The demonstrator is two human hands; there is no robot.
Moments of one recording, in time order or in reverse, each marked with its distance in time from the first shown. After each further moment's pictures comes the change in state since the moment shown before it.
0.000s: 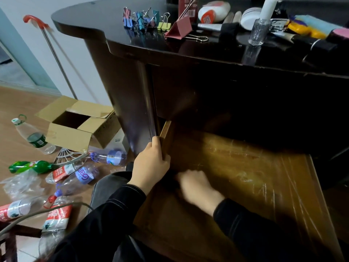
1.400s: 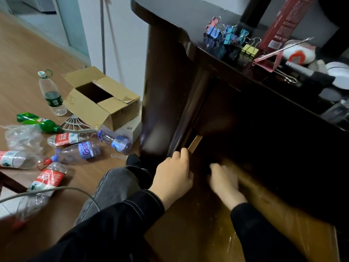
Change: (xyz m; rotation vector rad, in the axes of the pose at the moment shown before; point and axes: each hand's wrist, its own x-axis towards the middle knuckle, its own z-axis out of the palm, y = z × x) left_hand -0.003 0.003 0.004 0.025 0.056 0.000; right_hand 0.066 0.058 -0.034 -0.131 0.178 0.323
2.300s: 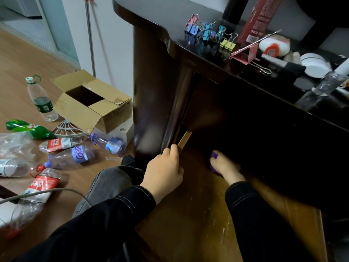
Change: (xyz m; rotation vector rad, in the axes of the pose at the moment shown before) left_hand 0.000 0.001 -0.004 0.027 -0.026 -0.018; right_hand 0.035 0.026 -0.016 0.319 -0.199 0.225
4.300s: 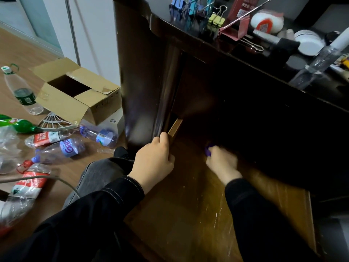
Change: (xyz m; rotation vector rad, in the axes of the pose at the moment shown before) left_hand 0.004 -0.001 -0.003 0.015 -0.050 -0.006; right_hand -0.025 0.024 0.009 -0.281 0.171 -0.070
